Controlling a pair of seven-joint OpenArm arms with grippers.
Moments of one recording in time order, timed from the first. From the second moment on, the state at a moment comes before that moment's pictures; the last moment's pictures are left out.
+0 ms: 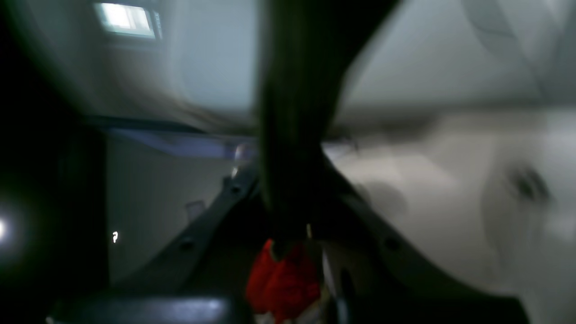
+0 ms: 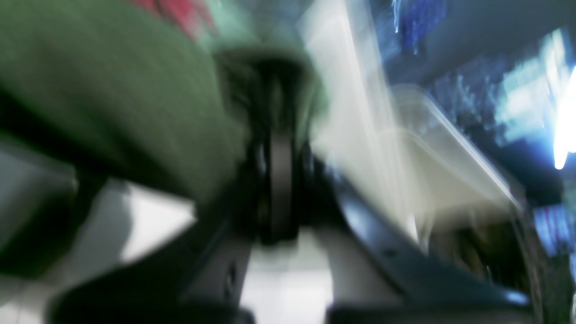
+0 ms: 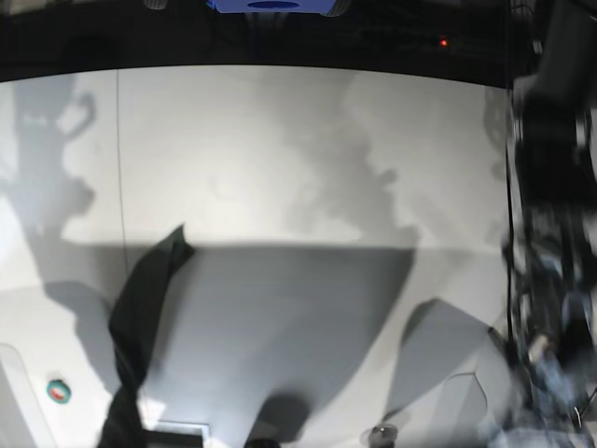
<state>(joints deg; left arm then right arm) -28.2 -22.2 4.5 96.4 44.1 -42.2 52.1 42.7 42.7 -4.6 92.7 18.2 25.8 -63.9</state>
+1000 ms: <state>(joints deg) 18.3 -13.9 -24.0 93.7 36.8 -42.4 33.2 -14.6 18.4 20.1 83.6 7.4 31.6 -47.9</state>
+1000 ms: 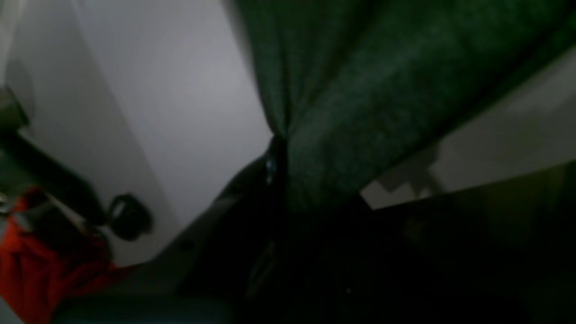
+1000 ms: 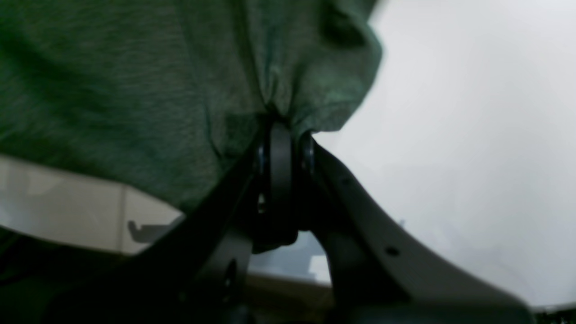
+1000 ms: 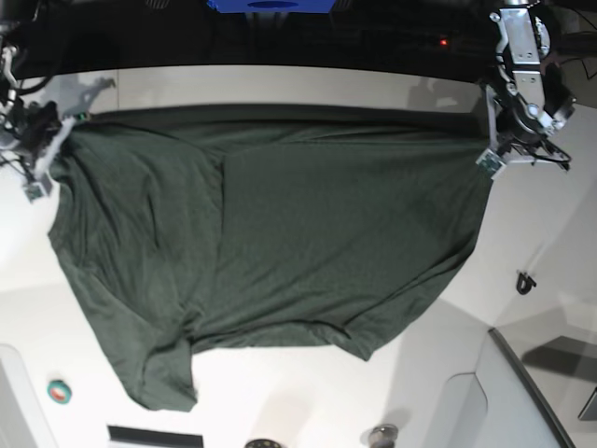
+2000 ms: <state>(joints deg) 24.3 -13.4 -22.9 90.0 35.2 -39.4 33.5 -15.8 14.0 20.5 81.9 7.0 26.2 -51.1</state>
